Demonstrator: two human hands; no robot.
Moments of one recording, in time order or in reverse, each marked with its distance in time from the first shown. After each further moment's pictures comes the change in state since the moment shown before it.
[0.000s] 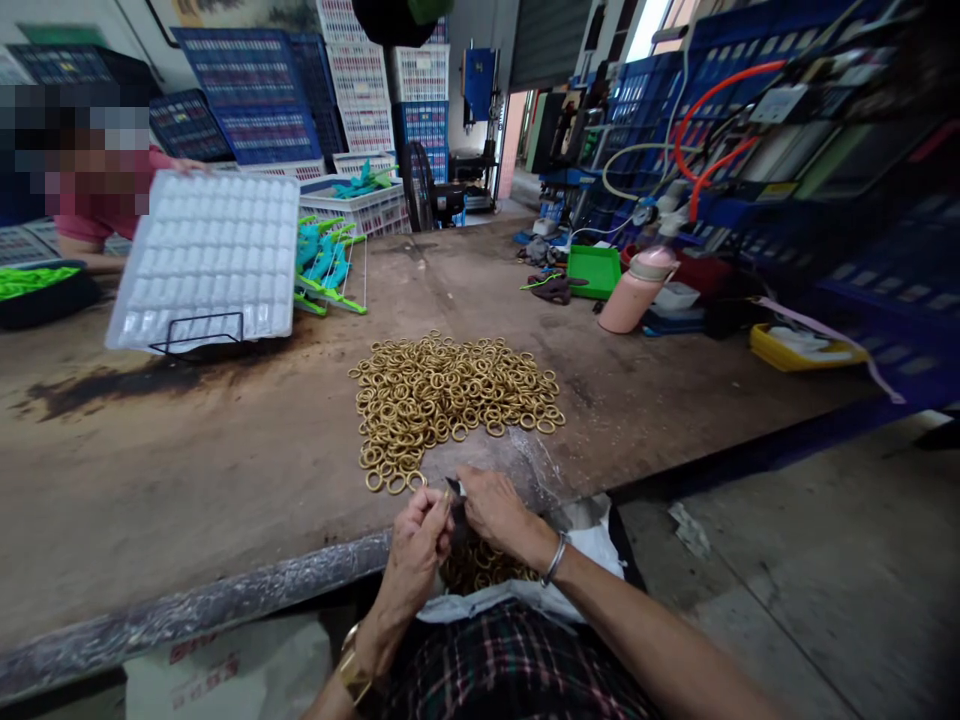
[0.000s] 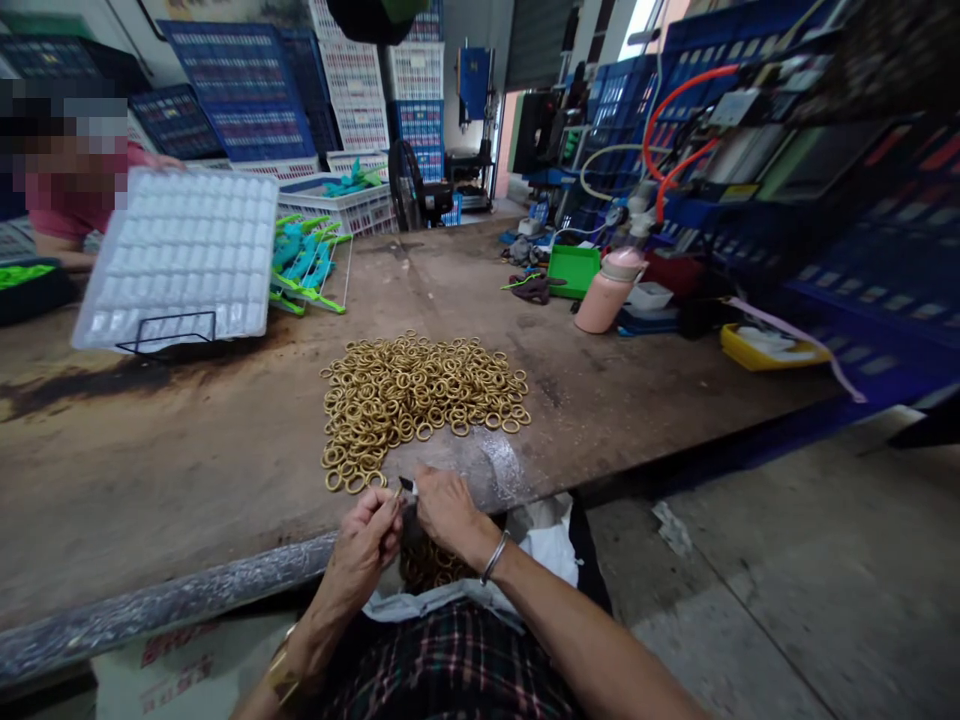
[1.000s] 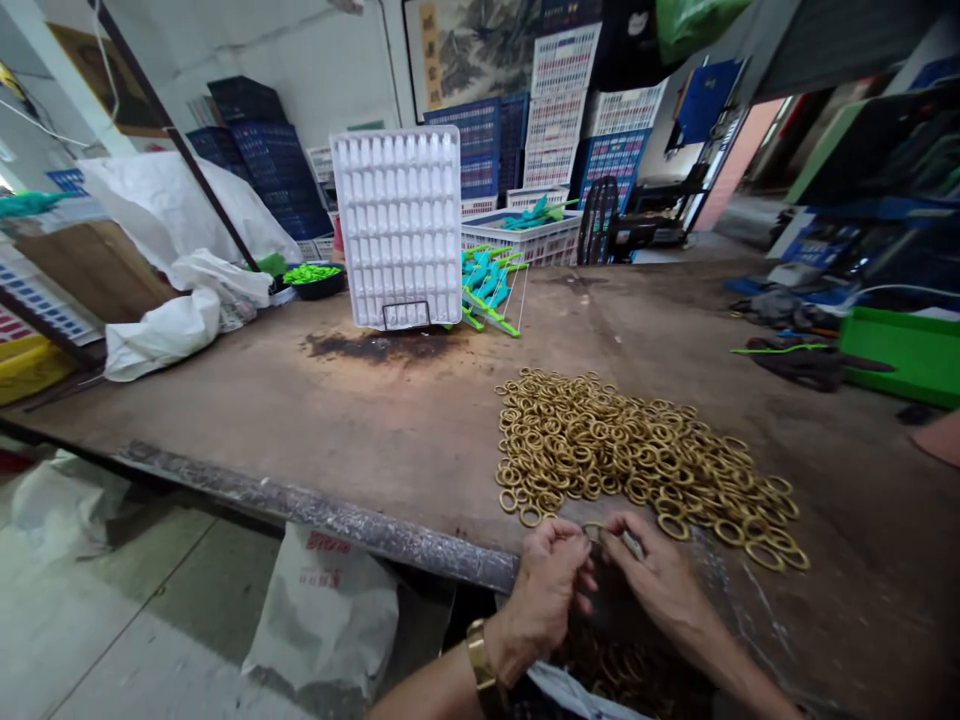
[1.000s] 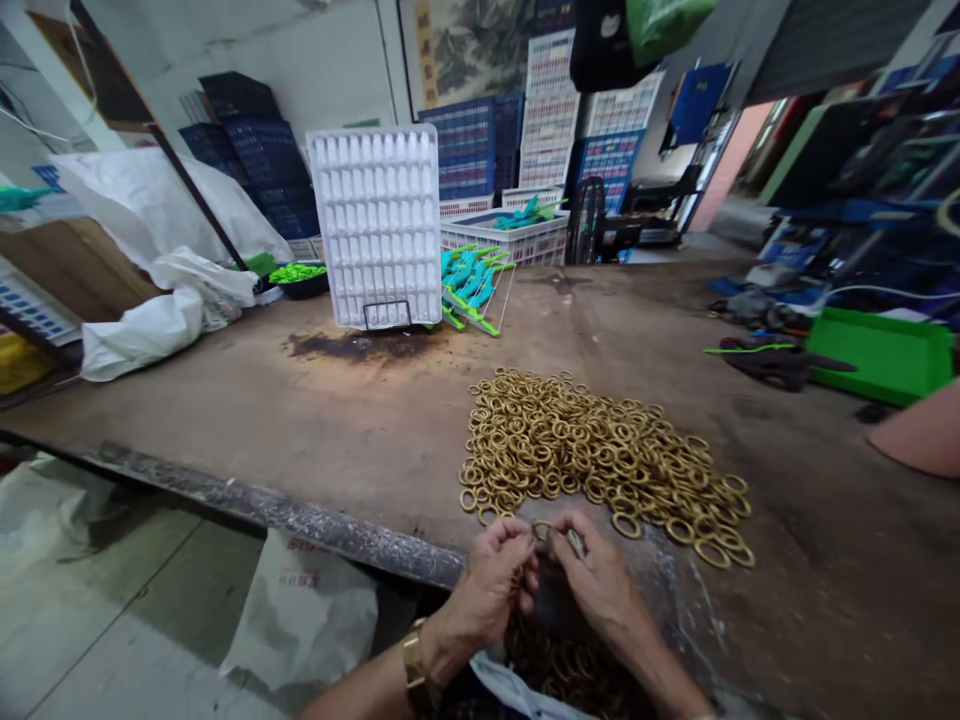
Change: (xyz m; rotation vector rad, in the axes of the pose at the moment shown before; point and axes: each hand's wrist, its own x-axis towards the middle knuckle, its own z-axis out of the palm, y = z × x) left_hand 0.012 0.007 0.005 -0.312 0.178 0.010; right_hand 0.023 0.010 0.003 0.692 0.175 -0.054
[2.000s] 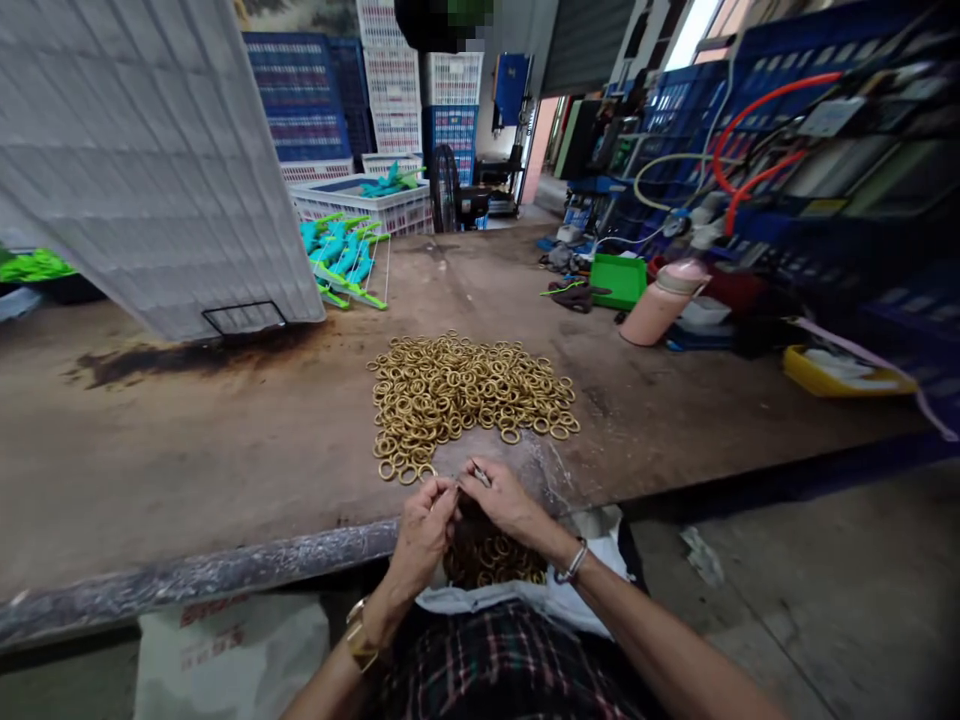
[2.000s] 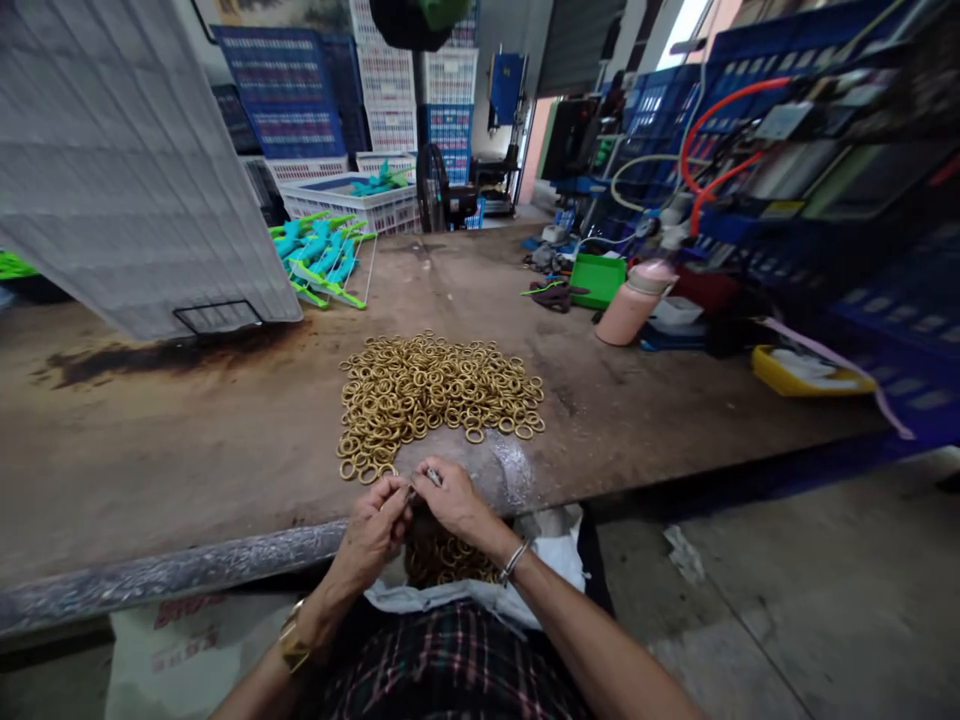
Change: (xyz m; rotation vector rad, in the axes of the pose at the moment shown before) left_hand -0.005 0.001 -0.009 0.457 -0.124 0.030; right_hand -0.020 -0.011 0.005 0.221 -0.028 0.073
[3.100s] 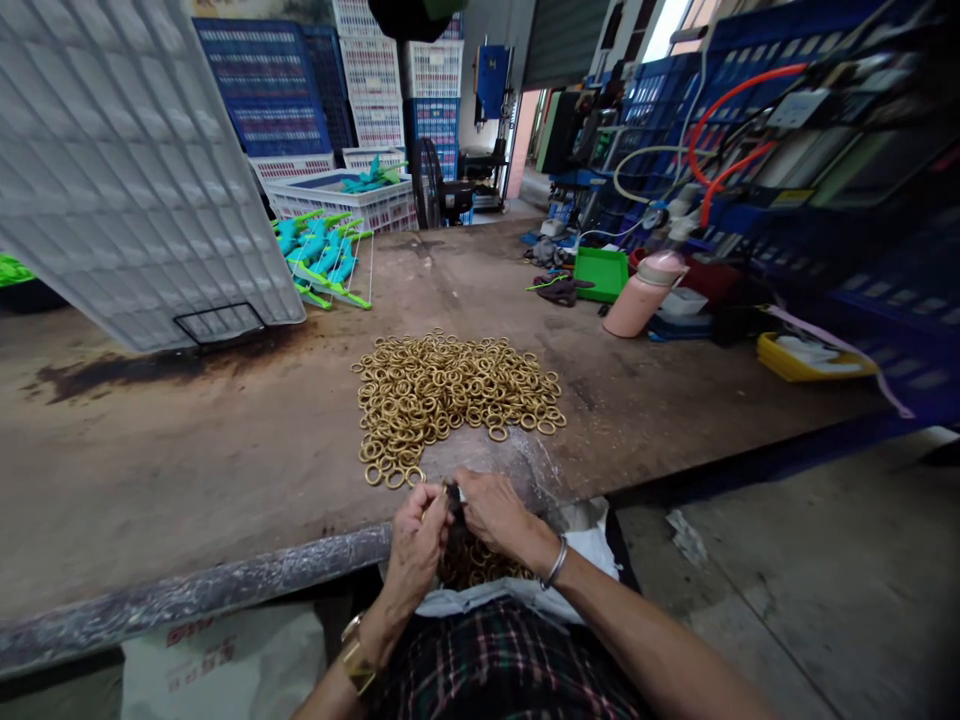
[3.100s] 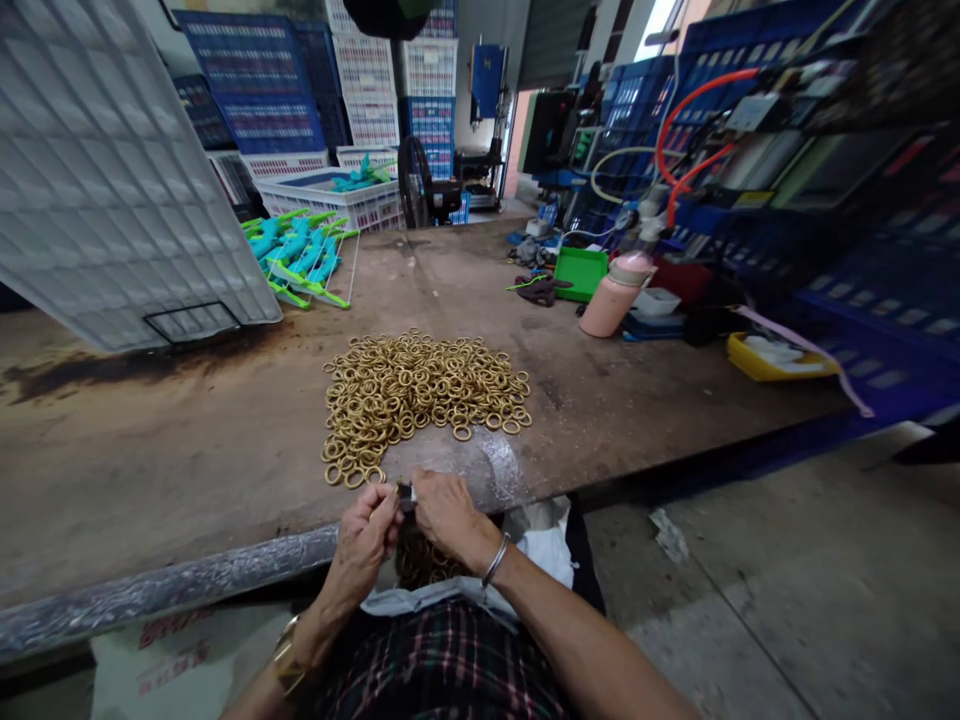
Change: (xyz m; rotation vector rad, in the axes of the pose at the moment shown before) left_hand -0.005 -0.003 0.010 -0.019 0.101 0.030; right_hand -0.007 0.000 -0.005 -0.930 -0.172 -0.022
